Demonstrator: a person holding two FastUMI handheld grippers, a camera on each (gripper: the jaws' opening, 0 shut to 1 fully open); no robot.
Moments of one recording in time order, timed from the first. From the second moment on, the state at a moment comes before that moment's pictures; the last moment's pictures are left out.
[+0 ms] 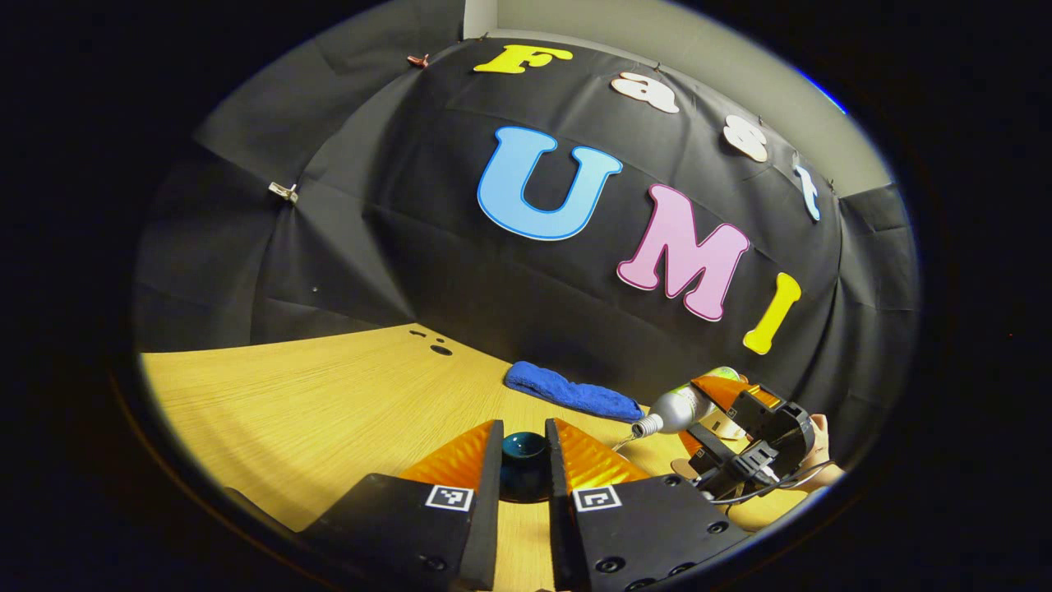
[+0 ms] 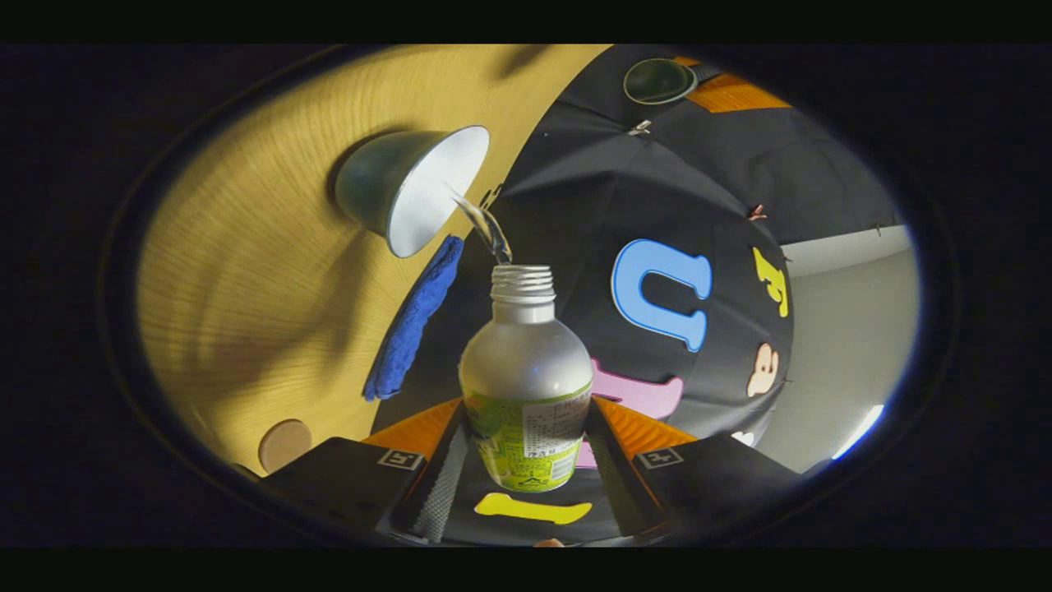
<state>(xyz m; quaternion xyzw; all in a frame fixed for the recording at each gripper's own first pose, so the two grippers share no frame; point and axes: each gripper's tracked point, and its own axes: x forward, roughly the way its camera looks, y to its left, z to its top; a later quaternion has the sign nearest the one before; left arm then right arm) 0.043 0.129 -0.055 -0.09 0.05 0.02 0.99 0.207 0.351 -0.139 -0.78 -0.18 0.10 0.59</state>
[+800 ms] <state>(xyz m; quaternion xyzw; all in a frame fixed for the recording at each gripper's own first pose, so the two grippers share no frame) 0.036 0.144 -0.054 -0.10 0.04 0.02 0.99 0.208 0.368 -0.095 -0.82 -0.24 0.06 0.51</state>
